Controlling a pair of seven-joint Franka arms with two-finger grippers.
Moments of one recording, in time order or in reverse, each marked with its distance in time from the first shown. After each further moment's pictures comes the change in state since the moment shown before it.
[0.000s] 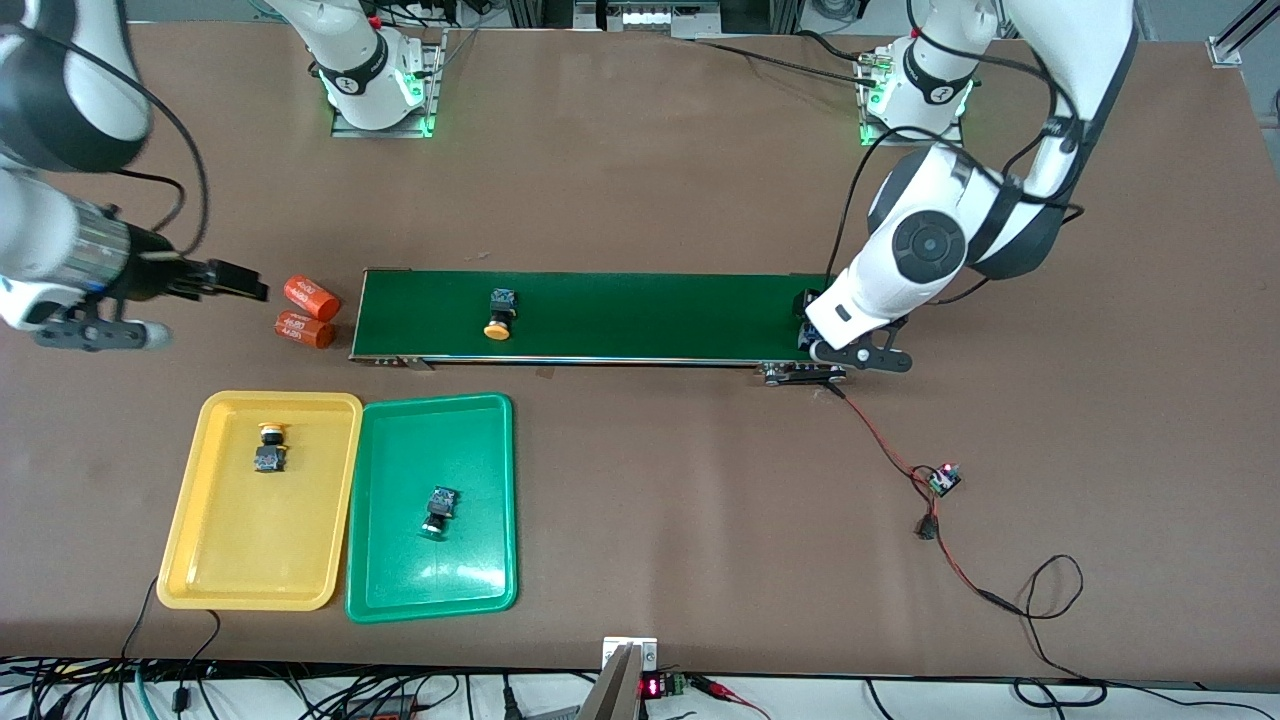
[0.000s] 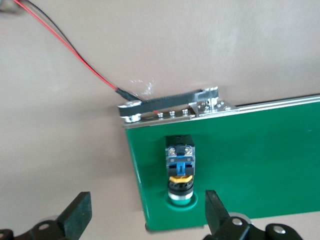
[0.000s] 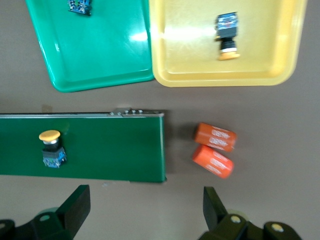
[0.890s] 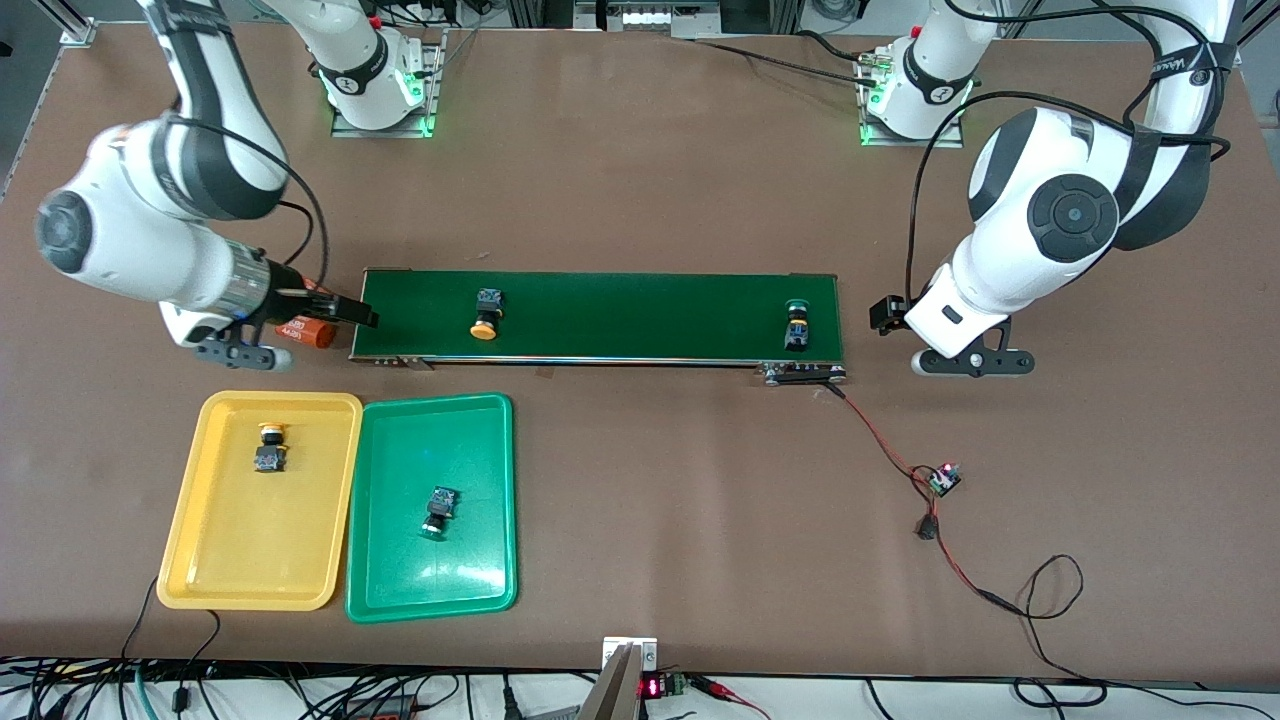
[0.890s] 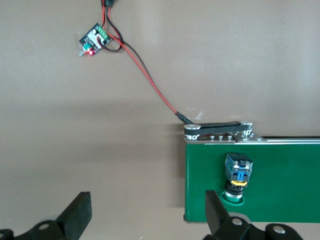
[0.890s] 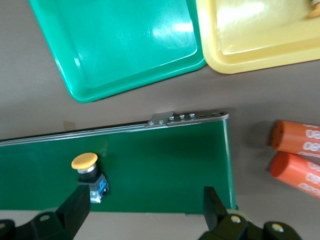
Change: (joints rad) left arm 0.076 -0.068 0.055 0.124 0.000 -0.134 0.001; right arm 0.108 0.047 0.014 -0.233 0.156 0.310 0.154
